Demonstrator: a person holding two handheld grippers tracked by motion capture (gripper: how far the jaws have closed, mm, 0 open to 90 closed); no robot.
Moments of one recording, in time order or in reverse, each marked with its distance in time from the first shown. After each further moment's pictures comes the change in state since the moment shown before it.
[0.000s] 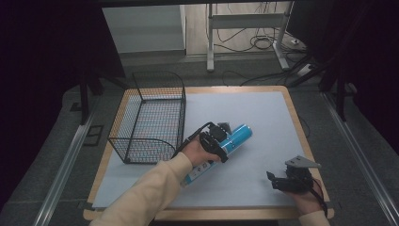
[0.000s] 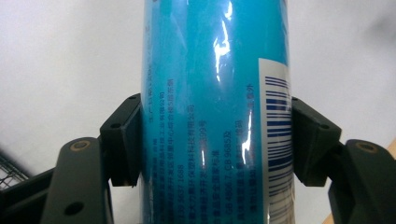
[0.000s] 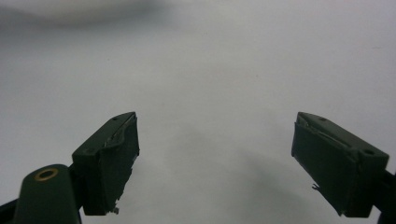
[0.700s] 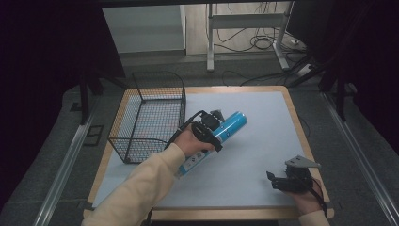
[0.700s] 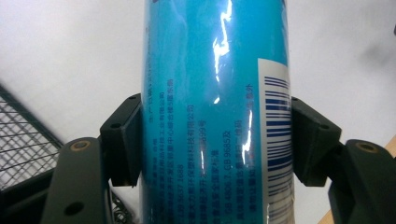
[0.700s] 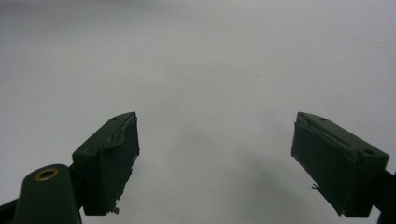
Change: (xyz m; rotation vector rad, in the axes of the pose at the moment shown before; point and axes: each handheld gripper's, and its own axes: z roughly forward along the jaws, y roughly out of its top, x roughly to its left) left arm 0.021 0.003 -0.034 -0.057 0.018 -0.044; right arm 0.000 0.000 0.001 0.003 -0.001 0.002
